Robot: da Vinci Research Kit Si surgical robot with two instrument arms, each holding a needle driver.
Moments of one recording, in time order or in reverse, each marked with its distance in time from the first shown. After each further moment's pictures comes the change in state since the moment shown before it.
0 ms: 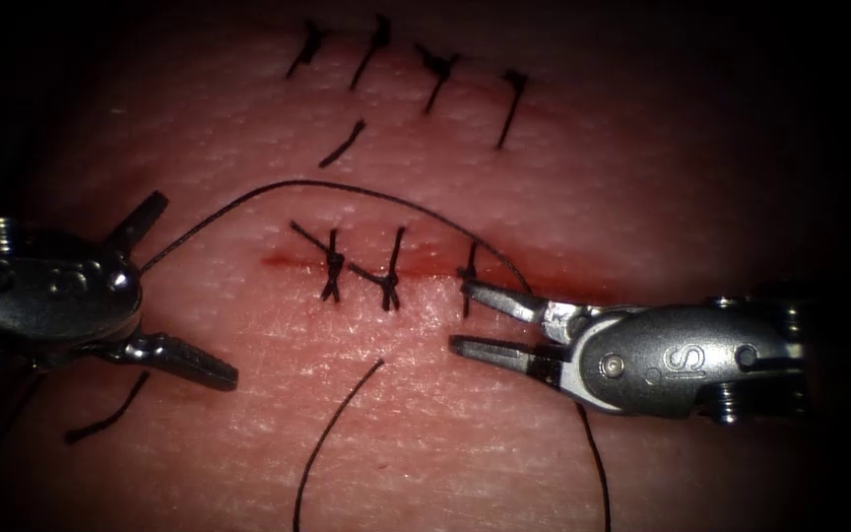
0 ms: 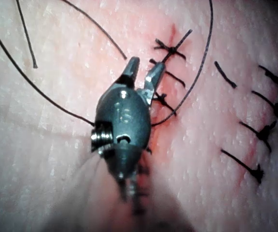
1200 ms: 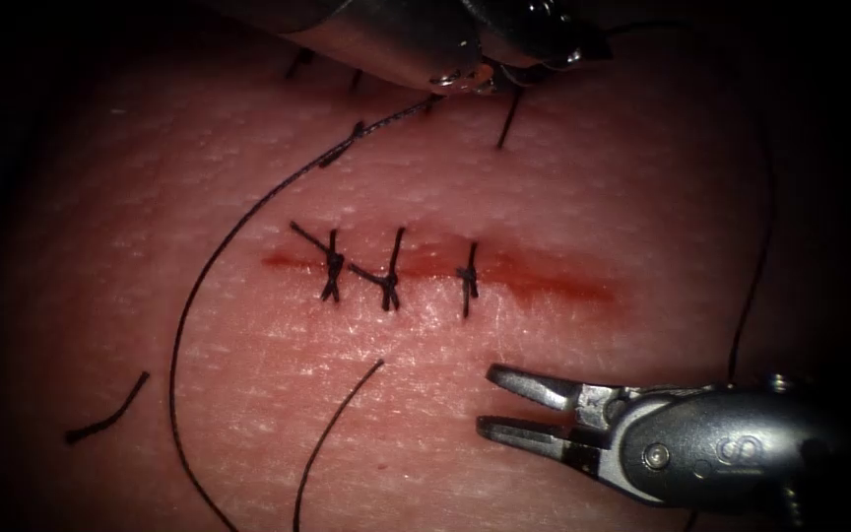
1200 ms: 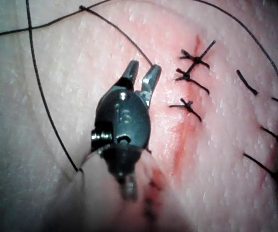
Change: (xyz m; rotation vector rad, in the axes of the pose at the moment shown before) right arm 0.003 -0.003 -0.004 0.087 -0.042 -0.009; left arm 0.029 0.003 0.017 -0.142 0.318 0.137
